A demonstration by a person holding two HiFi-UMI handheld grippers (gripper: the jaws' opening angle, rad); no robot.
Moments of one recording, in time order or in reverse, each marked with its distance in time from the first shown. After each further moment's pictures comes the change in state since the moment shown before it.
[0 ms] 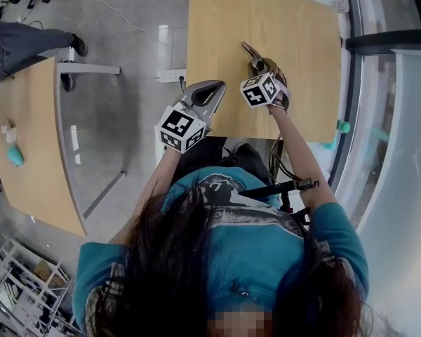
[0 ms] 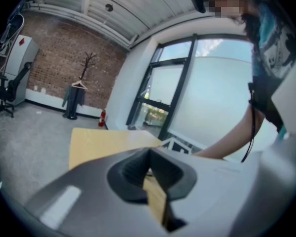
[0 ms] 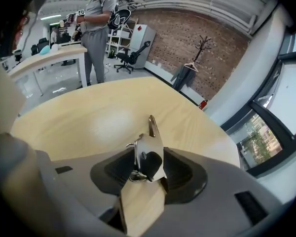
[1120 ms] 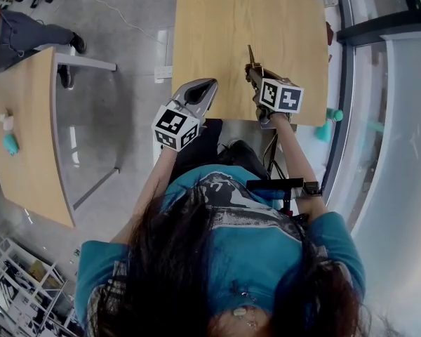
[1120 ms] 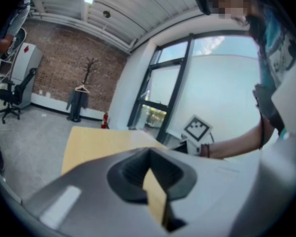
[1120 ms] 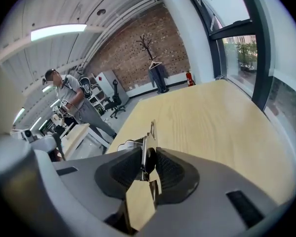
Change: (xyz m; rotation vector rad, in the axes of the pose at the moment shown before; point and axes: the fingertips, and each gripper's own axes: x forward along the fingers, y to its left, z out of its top) left arm -0.018 -0.074 -0.022 0.004 -0.031 0.060; right arm -0.134 0.002 -0.045 0.801 -0.193 0.336
